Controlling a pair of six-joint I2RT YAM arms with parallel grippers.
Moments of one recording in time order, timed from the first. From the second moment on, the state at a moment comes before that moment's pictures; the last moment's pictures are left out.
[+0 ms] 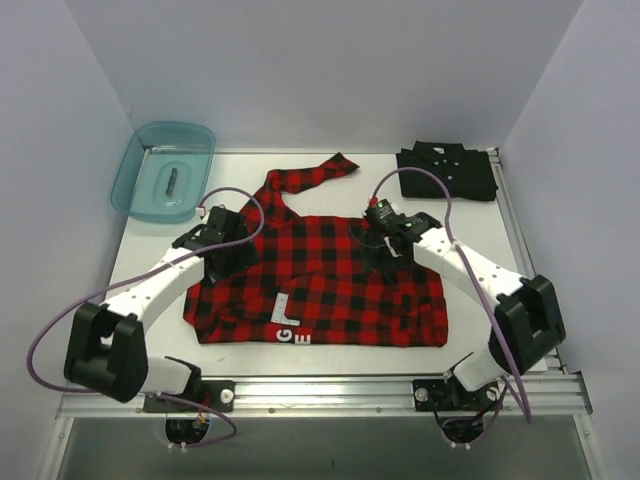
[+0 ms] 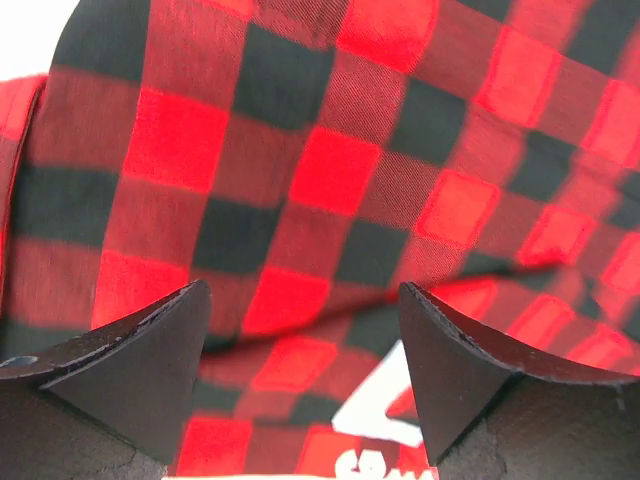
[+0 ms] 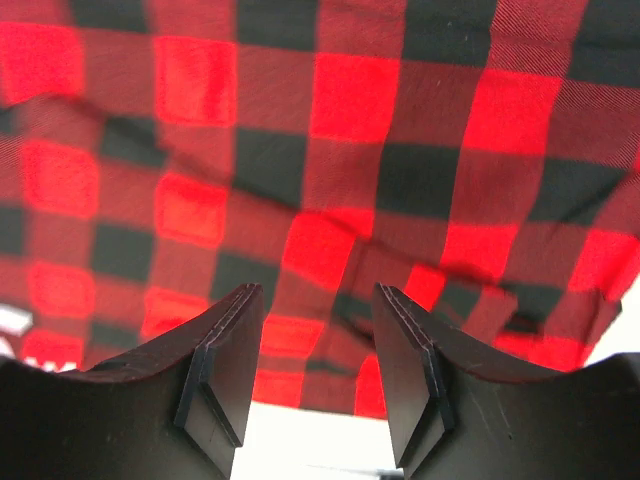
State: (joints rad) left arm -0.37 1.34 0.90 -0.59 -0.16 -0.74; right arm 0.59 1.49 1.13 -0.81 0.14 0.44
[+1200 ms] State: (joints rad) left arm -0.23 1.21 0.94 -0.65 -0.18 -0.63; right arm 0.49 1.29 0.96 -0.79 0.00 0.42
